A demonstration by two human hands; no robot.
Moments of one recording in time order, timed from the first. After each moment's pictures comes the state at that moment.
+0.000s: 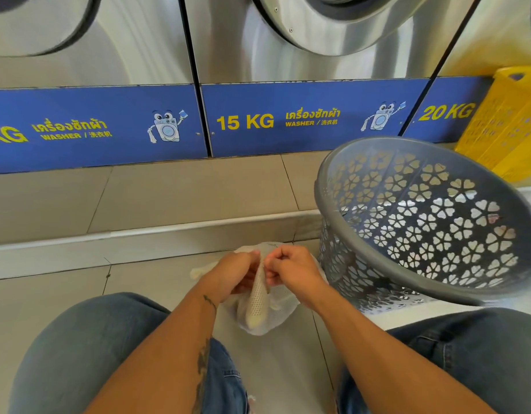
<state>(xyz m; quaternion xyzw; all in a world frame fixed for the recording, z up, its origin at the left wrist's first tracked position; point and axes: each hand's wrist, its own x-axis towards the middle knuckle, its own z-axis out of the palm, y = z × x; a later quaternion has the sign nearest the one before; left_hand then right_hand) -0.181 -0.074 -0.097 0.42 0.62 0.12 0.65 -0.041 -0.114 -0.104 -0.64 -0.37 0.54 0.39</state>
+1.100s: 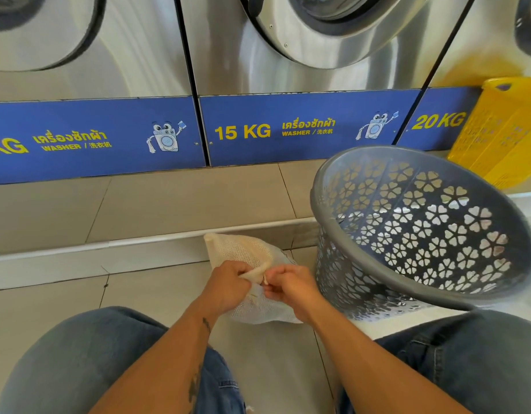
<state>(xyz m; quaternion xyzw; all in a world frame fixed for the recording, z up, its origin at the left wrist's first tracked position) -0.192 -0.086 -0.103 0.66 0.60 0.13 0.44 -0.038 -0.119 -0.125 -0.63 -0.22 0.61 0.42</state>
